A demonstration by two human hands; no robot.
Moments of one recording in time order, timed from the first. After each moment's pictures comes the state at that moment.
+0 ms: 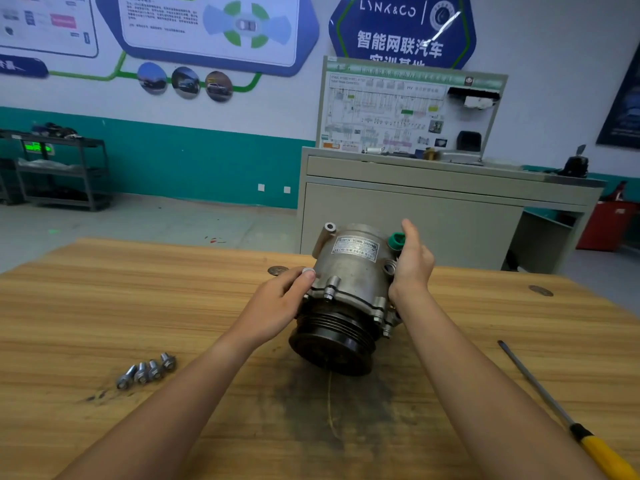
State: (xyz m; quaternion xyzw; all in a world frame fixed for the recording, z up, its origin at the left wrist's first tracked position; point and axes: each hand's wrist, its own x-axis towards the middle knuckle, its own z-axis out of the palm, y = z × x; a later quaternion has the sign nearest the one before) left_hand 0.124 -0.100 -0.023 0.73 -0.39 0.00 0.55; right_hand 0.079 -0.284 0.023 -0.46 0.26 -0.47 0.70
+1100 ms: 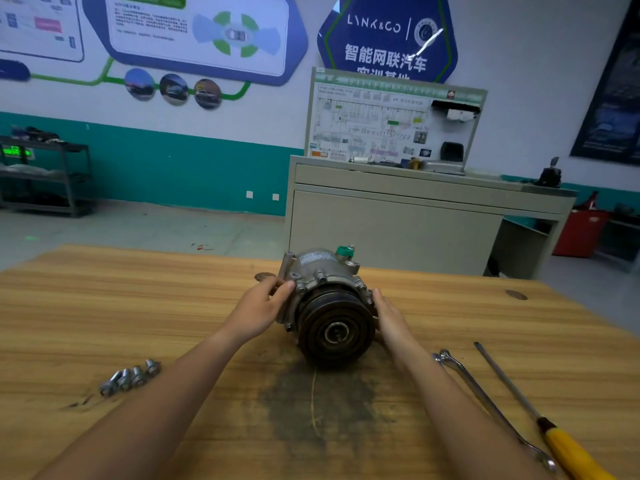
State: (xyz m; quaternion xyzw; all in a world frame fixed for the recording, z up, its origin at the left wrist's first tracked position) left_hand 0.158 -0.116 -0.043 0.79 -0.35 0.01 0.51; right_hand 0.039 -0.299 -0.048 -0.74 0.24 -0.23 0.59
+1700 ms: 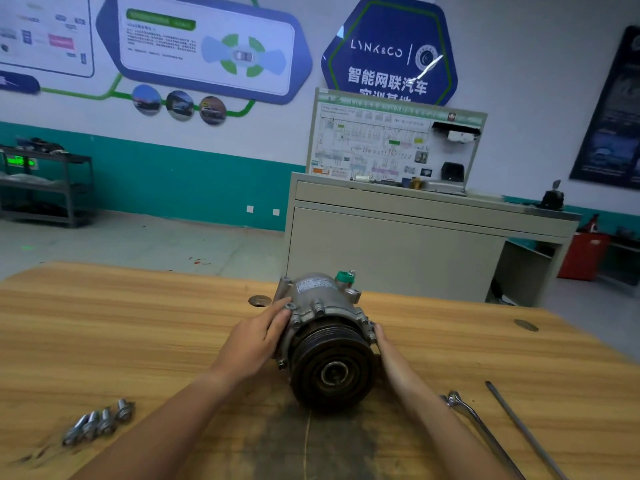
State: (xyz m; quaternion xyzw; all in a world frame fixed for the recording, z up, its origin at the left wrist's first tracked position) left_hand 0.172 -0.127 -0.059 0.79 -0.40 0.12 0.46; right_hand 0.047 -0.326 -0.069 -0.78 0.24 -0.14 0.57
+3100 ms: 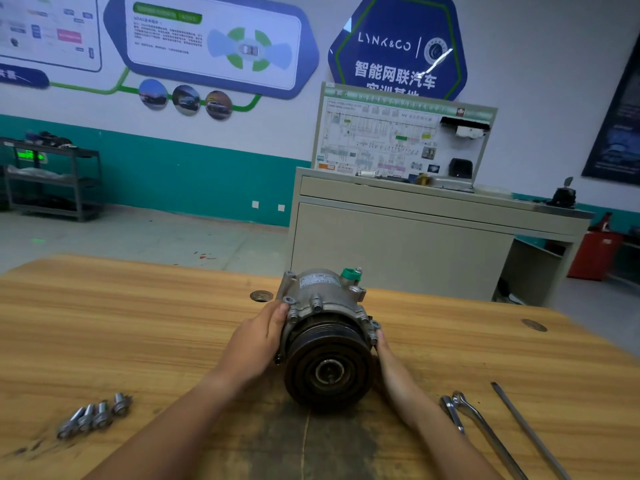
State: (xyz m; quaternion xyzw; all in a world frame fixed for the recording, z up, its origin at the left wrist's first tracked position) left_hand 0.168 -0.133 -0.070 0.79 -0.36 0.10 0.49; right_hand 0.040 -0.316 -0.073 -0.78 0.23 -0.13 0.57
